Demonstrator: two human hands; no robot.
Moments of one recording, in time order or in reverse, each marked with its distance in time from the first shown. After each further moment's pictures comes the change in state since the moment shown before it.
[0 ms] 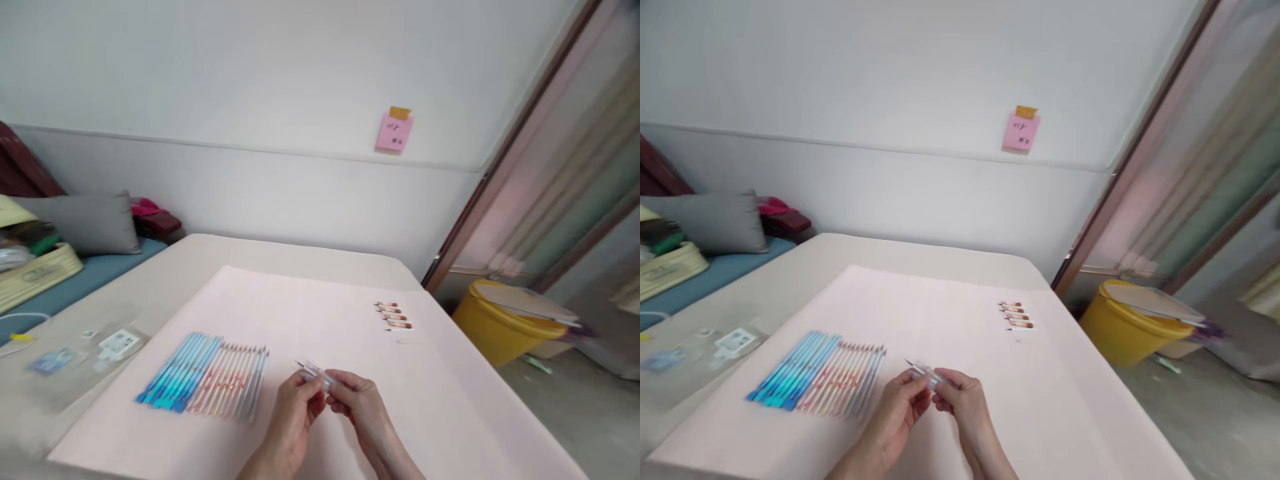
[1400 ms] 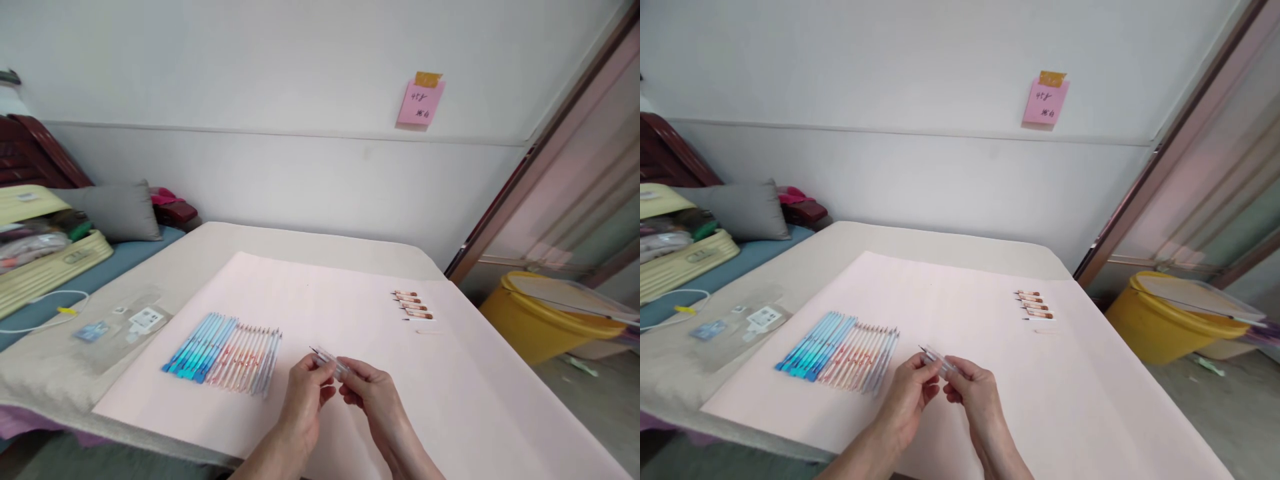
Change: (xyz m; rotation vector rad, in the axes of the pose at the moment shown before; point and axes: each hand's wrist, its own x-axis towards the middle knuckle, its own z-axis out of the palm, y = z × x) left_hand -0.002 -0.005 -0.002 0.117 0.102 0.046; right_hand -0.008 0.001 0.005 -0.053 0.036 0.014
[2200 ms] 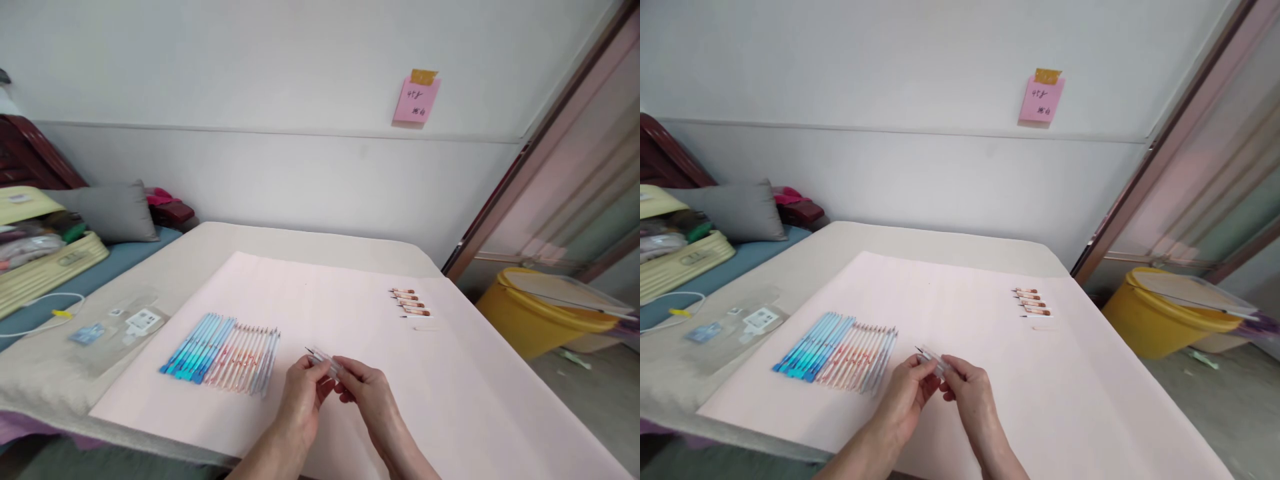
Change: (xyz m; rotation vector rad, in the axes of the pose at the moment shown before) left_hand 0.005 -0.003 0.000 -0.158 -0.077 -0.004; right_hand 0.001 0.001 0.006 -0.128 0.013 -0.086
